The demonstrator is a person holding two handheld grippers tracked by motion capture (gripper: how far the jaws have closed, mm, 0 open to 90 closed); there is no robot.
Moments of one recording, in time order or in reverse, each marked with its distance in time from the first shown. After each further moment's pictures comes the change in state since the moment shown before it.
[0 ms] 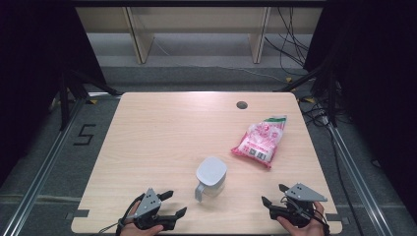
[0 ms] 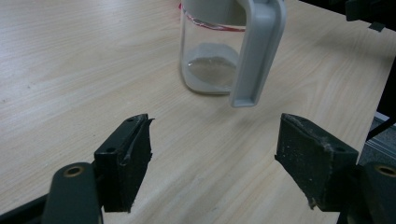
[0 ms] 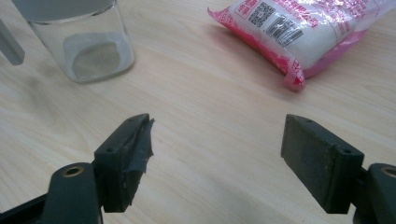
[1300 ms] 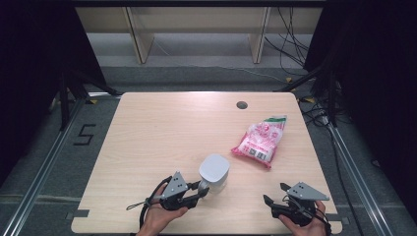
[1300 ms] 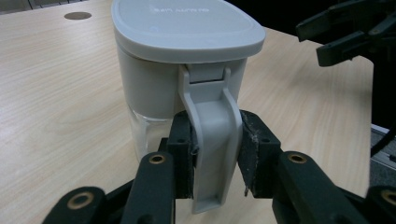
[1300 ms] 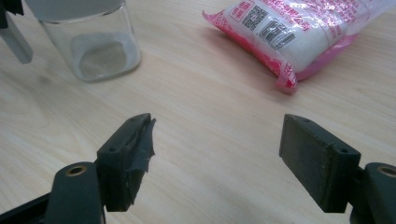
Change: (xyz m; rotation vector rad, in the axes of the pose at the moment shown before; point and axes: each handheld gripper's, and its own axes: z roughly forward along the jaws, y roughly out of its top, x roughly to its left) left arm -0.015 0.050 0.060 -0.033 -0.095 0.043; right arm -0.002 0.000 -0.001 -0.005 0.000 0.029
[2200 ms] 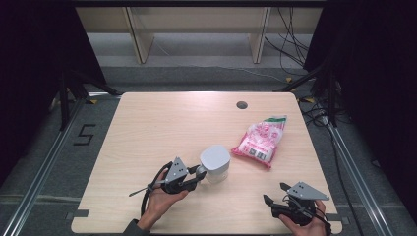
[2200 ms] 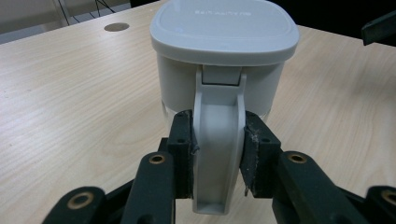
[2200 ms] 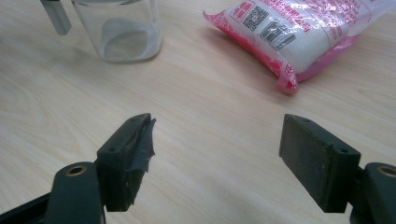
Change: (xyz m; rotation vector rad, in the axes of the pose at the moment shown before) left arm 0.035 0.012 0.016 -0.004 0.084 0.058; right arm -0.005 0.001 0.001 -0.001 0.011 -0.049
